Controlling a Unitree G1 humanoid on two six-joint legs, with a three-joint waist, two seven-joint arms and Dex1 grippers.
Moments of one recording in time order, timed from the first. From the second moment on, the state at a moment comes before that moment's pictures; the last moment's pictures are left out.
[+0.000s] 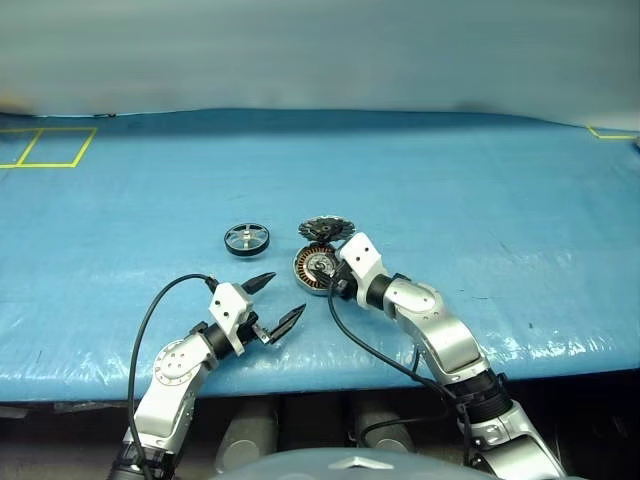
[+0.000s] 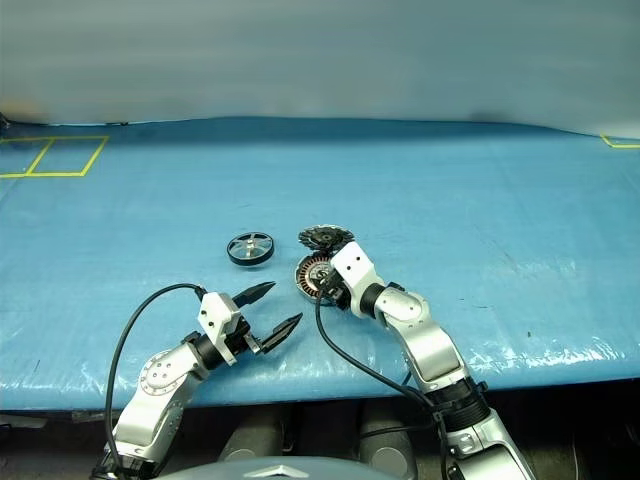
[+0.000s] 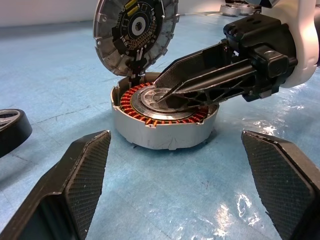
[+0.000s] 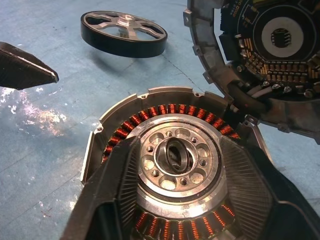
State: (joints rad) left arm 0.14 0.32 -0.15 -0.08 -0.24 -0.12 -0.70; right arm -0.24 -0.26 0.30 -0.13 0.08 0.49 0.50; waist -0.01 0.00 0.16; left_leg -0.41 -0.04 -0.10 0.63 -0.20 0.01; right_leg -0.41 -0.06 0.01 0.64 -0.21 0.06
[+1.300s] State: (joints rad) left arm 0.15 0.32 -0.15 -0.09 -0.24 -0.11 -0.70; right arm -0.22 -0.21 0.30 -0.10 0.08 0.44 0.52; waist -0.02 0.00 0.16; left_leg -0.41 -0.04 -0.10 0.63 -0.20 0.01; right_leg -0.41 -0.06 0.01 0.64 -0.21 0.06
